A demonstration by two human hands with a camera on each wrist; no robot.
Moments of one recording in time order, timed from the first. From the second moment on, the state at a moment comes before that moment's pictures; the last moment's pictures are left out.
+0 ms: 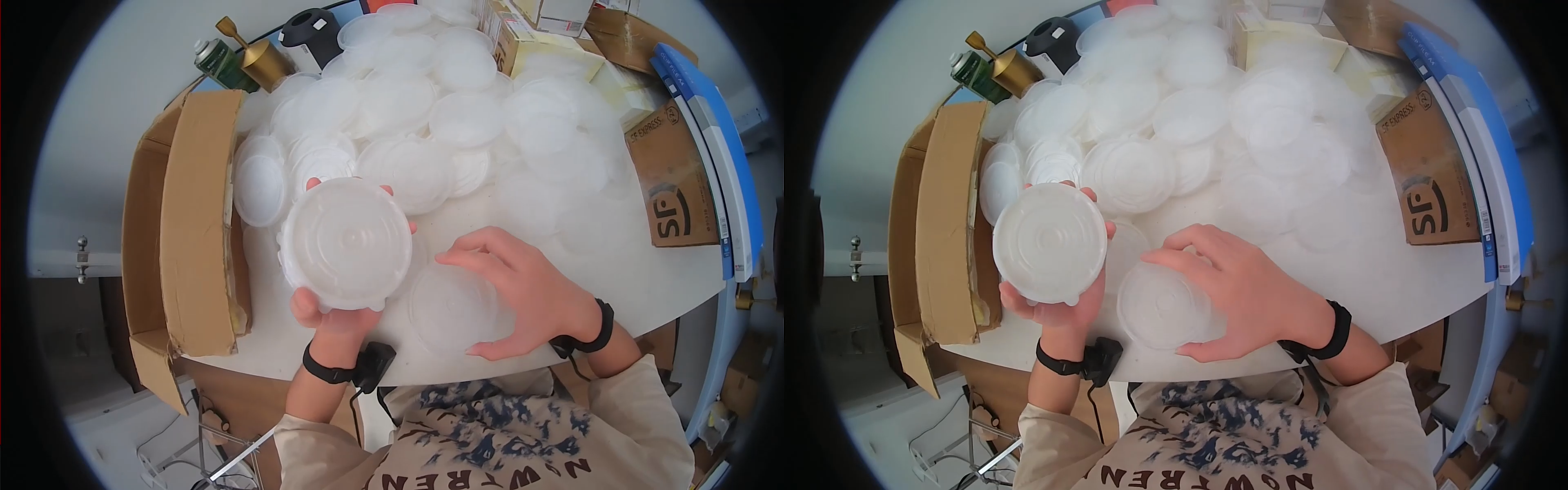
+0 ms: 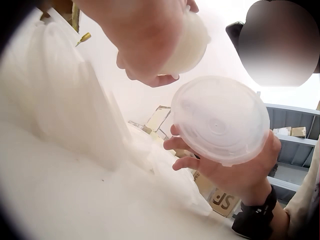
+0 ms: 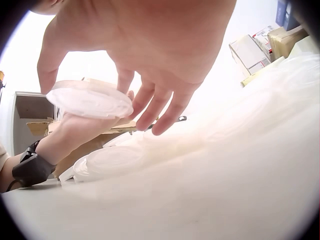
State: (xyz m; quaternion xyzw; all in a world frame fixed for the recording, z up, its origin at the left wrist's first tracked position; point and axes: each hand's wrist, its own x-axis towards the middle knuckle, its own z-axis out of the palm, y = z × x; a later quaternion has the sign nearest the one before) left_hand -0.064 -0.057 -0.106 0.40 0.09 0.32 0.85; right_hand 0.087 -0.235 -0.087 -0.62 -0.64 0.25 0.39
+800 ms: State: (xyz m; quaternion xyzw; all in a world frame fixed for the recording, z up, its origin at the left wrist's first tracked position) left_hand -0.056 -0.078 -0.118 0.42 0.08 0.10 0.90; right_hand 0.081 -0.234 -0.091 -0.60 -0.59 0.15 0.52
